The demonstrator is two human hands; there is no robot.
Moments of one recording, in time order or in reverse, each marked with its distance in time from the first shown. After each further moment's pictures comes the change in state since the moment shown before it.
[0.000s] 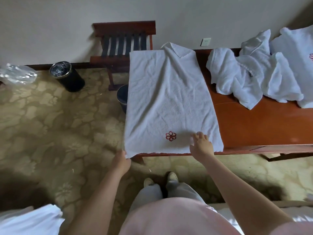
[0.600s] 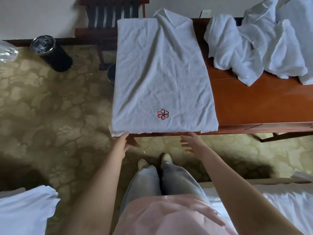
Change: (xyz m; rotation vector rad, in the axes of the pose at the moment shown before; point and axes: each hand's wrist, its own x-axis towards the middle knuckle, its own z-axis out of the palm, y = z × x) left_hand 0.002 0.023 0.049 -1.183 0.021 -0.448; right_hand -0.028 0.030 0.053 1.046 -0.412 0.486
